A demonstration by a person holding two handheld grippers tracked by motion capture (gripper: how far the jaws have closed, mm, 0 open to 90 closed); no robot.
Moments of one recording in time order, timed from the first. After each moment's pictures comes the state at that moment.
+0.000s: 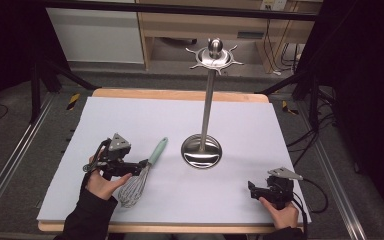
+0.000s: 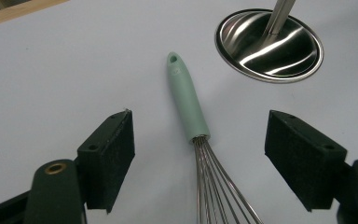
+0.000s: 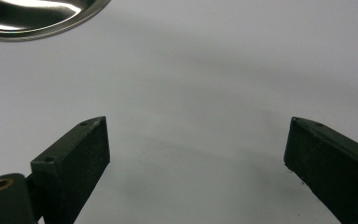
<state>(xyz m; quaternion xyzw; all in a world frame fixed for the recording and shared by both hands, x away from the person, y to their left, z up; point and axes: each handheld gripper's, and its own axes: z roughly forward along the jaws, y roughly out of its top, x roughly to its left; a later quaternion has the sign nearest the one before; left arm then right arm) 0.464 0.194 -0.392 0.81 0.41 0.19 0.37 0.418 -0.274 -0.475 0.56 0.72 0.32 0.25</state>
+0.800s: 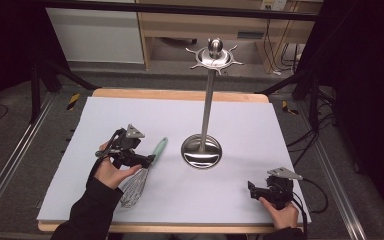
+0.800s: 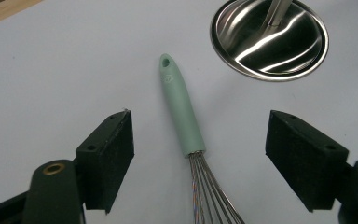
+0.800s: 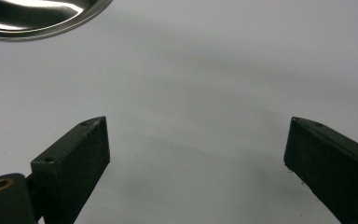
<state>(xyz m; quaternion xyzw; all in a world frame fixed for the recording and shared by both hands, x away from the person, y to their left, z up) 0.488 0.167 -0.376 0.85 0.39 0.17 0.31 0.418 -0.273 -0.475 0.56 0.72 0.33 0.25</state>
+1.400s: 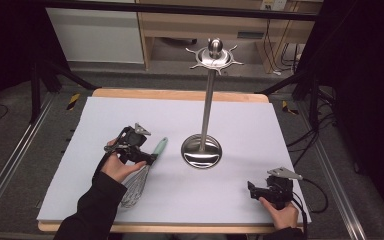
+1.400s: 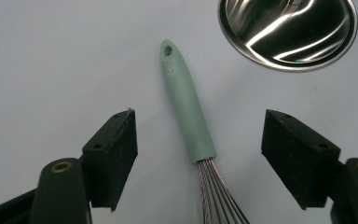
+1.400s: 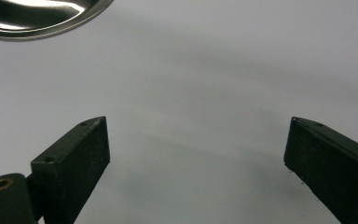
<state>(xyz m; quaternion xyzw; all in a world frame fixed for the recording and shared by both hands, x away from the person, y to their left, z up) 0.511 0.156 -0.394 0.86 0.40 0.15 0.27 0.418 -0.273 -0.475 0.56 0.72 0.33 0.24</state>
